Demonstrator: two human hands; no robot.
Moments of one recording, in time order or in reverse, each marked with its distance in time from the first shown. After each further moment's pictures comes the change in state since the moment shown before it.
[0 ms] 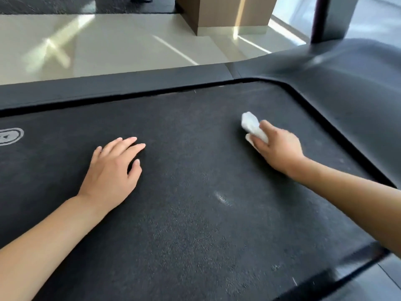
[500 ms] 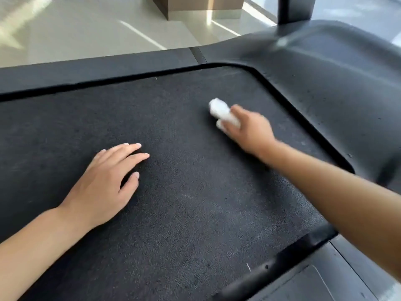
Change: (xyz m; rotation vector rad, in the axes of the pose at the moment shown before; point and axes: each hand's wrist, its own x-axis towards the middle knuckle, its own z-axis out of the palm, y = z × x) left_hand -0.012 0.076 0.024 -0.073 -0.153 0.259; right_hand 0.010 0.043 0.004 0.071 0.108 -0.110
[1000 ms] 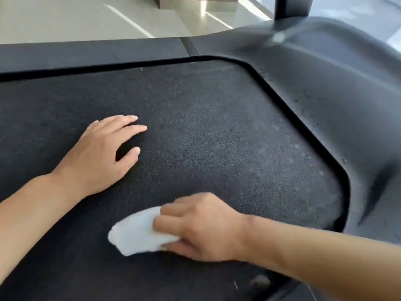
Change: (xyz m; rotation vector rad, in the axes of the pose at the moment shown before) left_hand 0.069 -0.001 0.009 0.004 0.041 0.033; right_hand -0.129 -0.100 -0.018 0.316 -0.425 -0.810
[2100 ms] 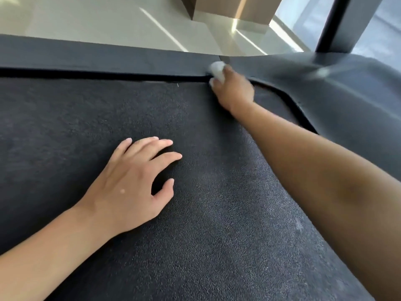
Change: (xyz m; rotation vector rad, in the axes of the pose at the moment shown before) left_hand 0.001 -0.001 0.009 0.035 0.020 -0.044; right_hand 0.202 0.283 -0.084 -0.399 0.319 0.998
